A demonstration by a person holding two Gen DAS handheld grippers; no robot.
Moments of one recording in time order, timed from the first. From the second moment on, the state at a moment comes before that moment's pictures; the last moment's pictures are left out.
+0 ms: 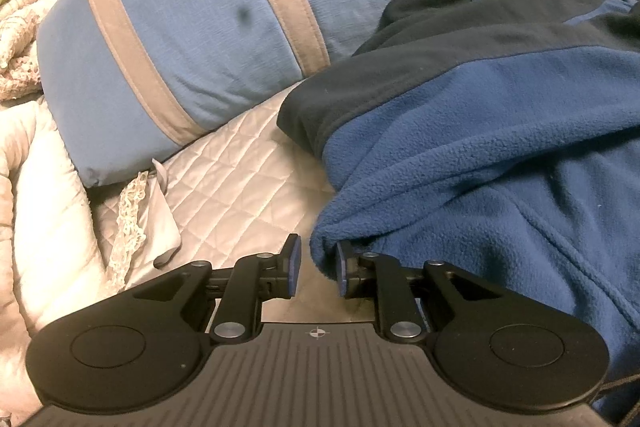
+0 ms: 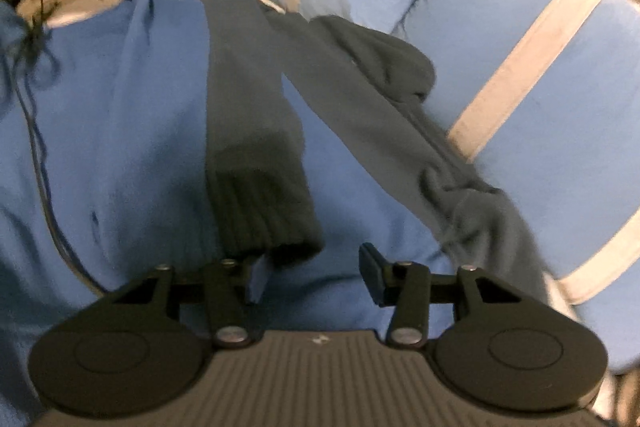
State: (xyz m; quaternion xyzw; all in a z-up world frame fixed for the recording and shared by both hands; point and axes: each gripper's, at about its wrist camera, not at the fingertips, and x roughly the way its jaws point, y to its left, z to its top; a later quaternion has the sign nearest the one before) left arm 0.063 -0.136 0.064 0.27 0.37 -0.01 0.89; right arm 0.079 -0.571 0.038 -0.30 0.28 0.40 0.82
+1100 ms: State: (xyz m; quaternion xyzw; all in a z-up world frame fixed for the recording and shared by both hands) left arm 0.058 -0.141 0.065 0.29 0.37 -0.02 0.88; right arm 0.016 -0.564 0.067 -0.46 0.20 0.41 0.76
